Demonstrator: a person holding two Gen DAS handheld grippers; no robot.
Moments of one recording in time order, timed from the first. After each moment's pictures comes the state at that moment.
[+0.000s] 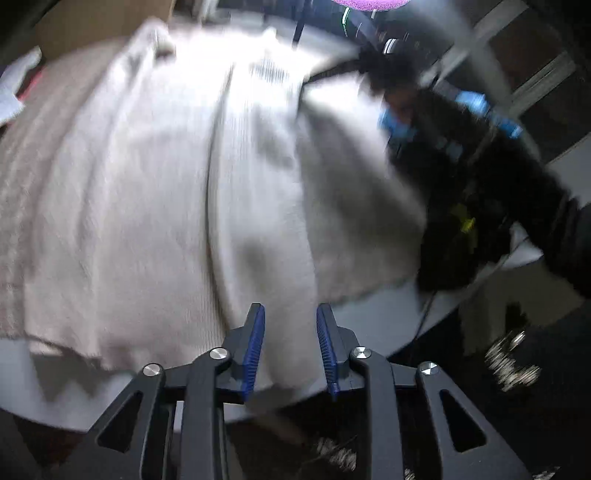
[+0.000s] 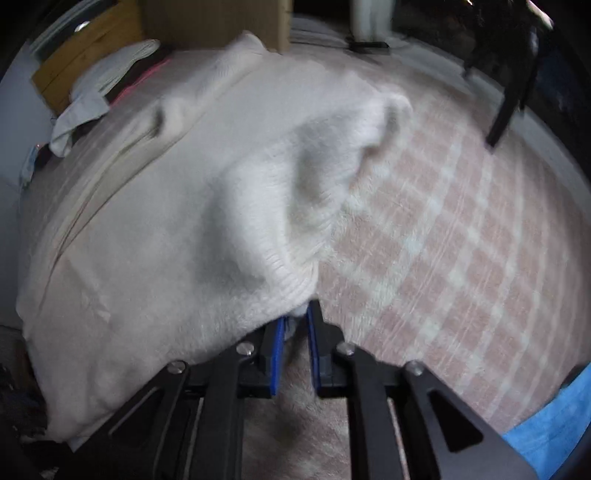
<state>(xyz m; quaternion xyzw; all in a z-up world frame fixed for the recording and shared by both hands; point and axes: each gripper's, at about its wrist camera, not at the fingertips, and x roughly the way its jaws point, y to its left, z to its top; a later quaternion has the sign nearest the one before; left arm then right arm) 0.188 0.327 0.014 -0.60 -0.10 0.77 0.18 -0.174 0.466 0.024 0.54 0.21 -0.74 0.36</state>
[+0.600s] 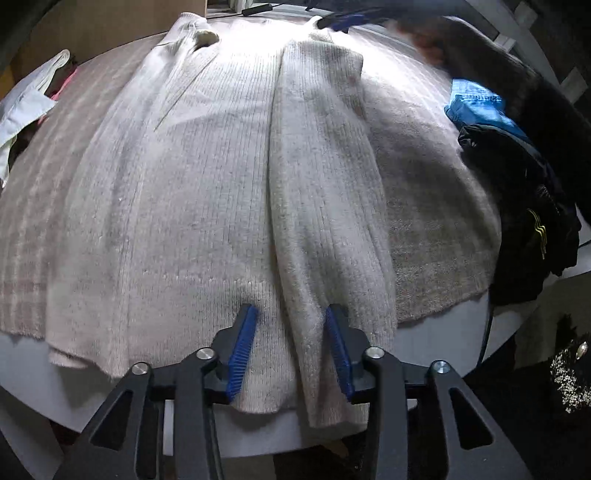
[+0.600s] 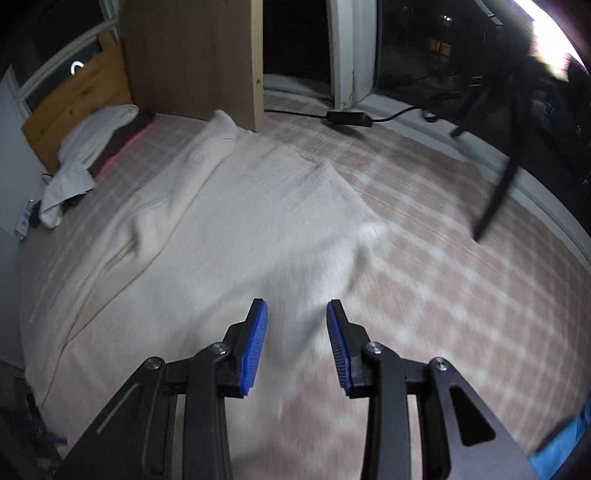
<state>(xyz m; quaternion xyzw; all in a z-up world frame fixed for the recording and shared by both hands) 0.173 0.344 -0.015 -0.60 -0.05 0.80 0.09 -0.245 0.421 0.036 0.49 0.16 -0.79 0.32</state>
